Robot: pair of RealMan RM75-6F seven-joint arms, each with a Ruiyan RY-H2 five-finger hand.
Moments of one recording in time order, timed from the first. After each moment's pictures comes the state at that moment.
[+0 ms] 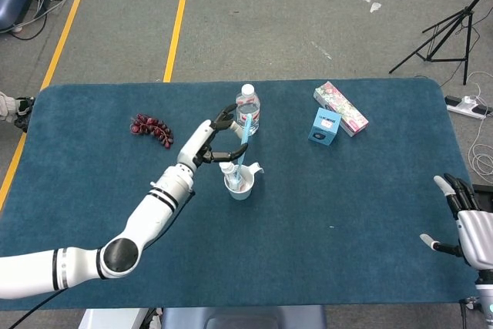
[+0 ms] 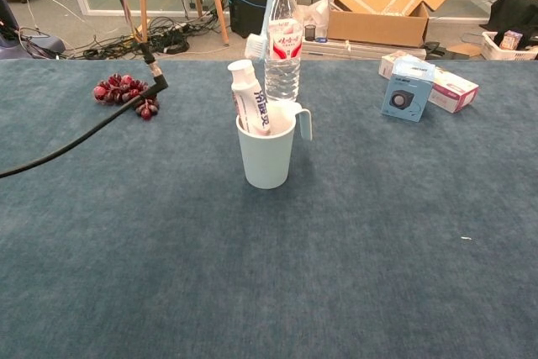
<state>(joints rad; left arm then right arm) -0.96 -1.42 -0.67 -1.85 0.39 0.83 -0.10 0.04 -0.98 0.06 -1.74 -1.46 1.46 0.03</state>
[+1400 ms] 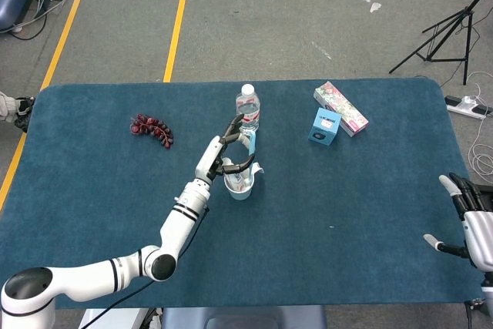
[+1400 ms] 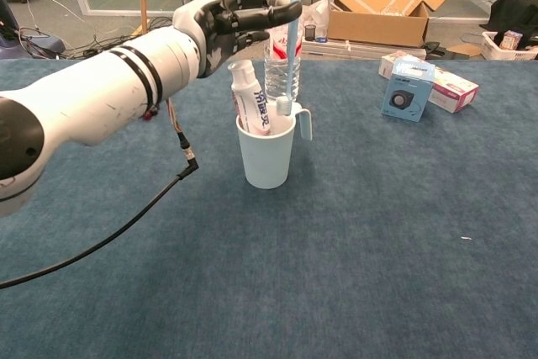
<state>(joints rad) -0.90 -1.83 -0.52 -1.36 1.04 0.91 -0.61 0.03 -0.96 0.06 -1.74 -1.47 1.48 0.07</state>
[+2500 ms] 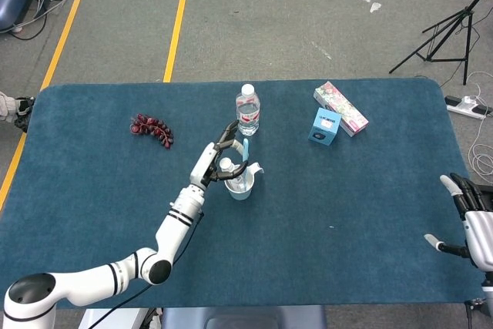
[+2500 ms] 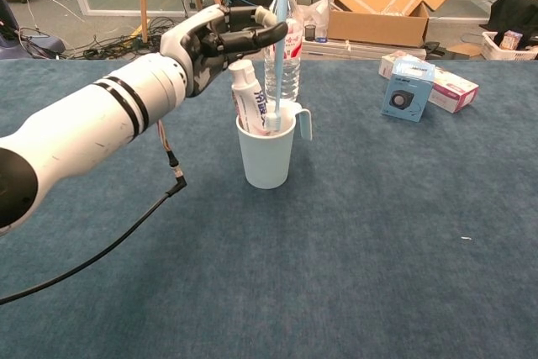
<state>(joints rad) -0.85 -1.87 -0.45 -1.26 1.20 0.94 -0.77 0.03 -0.96 0.06 -1.74 -1.47 1.47 0.07</state>
